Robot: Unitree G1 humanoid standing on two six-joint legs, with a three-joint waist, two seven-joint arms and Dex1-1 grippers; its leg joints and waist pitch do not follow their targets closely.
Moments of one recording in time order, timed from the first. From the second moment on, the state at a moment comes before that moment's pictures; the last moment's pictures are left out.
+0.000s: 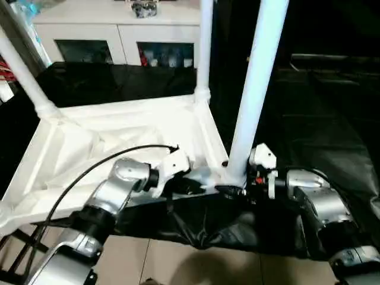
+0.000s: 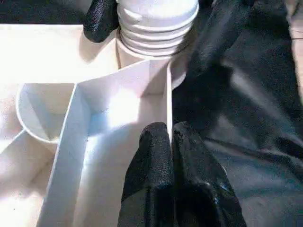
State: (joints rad) left arm -0.56 0.31 -0.31 0.53 -0.01 0.10 -1.21; right arm -0.46 -0.38 0.16 0.56 0.15 0.02 1.20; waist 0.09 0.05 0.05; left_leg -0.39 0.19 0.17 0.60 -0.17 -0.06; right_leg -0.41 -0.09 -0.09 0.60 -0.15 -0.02
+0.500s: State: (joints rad) left arm -0.56 0.29 -0.30 0.54 0.00 0.12 -1.15; right arm -0.47 -0.34 0.14 0.56 0.12 0.06 1.08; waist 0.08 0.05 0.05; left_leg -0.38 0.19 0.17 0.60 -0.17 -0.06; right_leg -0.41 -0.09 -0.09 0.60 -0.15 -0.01
